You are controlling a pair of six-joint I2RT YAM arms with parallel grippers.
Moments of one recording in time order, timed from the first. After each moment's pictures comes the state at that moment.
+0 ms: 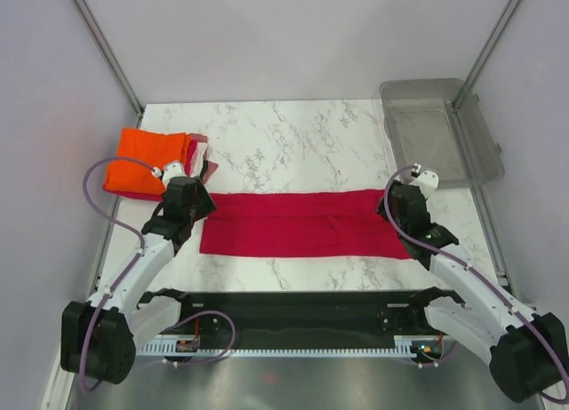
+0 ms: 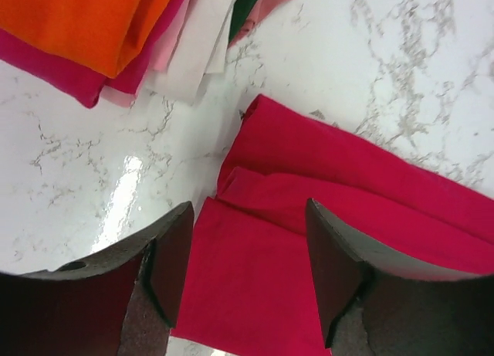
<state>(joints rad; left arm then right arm) -0.21 1.04 0.59 -0.25 -0.31 -0.54 0.39 0.90 0.52 -0.21 0.45 0.59</state>
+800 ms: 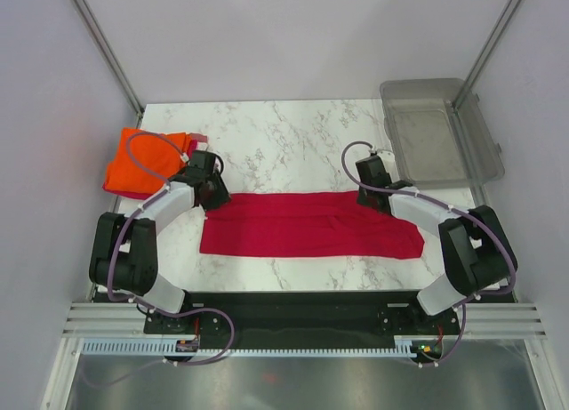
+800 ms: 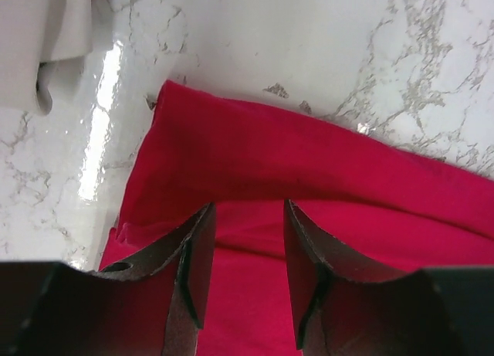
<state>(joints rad) -0.21 1.54 0.92 -0.39 -0.08 -0.60 0.39 1.57 0.89 -0.22 0.36 0.50</state>
